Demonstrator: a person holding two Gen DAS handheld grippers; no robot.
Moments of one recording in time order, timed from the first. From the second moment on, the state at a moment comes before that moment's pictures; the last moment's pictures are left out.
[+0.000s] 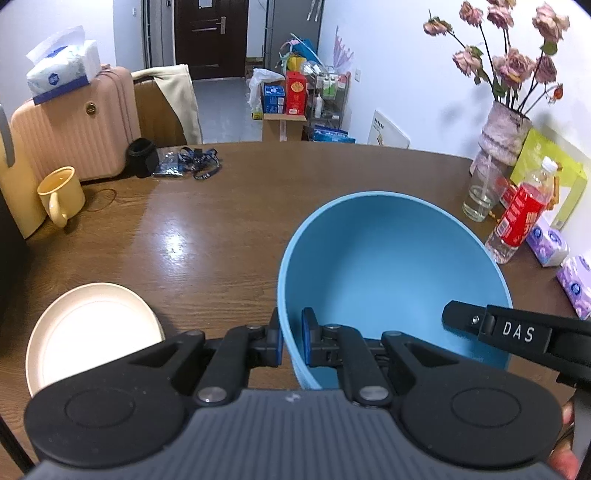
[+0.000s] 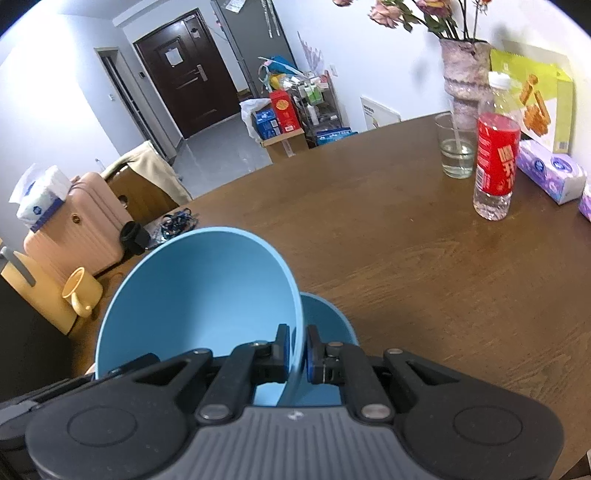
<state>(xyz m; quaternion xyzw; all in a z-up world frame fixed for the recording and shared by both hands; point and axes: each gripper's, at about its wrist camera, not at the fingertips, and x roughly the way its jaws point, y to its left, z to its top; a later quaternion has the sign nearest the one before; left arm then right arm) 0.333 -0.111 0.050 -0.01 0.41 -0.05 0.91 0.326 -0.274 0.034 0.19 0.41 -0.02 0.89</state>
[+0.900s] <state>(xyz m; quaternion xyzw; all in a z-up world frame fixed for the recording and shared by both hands) 0.350 -0.130 0.007 0.00 0.43 -0.06 0.90 0.335 -0.278 0.001 0.14 0.42 -0.03 0.90</state>
